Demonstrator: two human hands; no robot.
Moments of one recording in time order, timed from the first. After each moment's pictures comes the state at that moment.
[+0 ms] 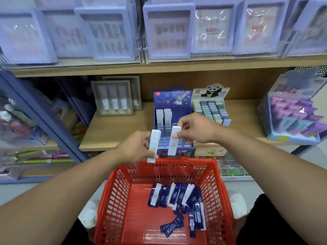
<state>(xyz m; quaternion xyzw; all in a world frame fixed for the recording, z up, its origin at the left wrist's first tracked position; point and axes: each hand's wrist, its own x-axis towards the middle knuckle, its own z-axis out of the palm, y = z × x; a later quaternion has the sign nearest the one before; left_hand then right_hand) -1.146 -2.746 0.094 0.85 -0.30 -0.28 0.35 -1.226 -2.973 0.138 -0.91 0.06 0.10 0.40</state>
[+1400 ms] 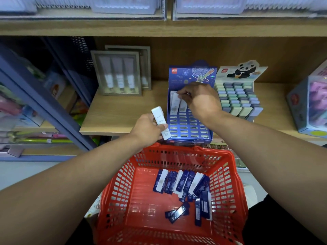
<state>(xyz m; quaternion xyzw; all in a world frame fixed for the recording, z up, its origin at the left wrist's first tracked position) -1.118 -2.768 0.052 0.79 -0.07 -0.28 0.54 -1.136 -2.959 0.086 -0.96 0.10 -0.14 0.20</state>
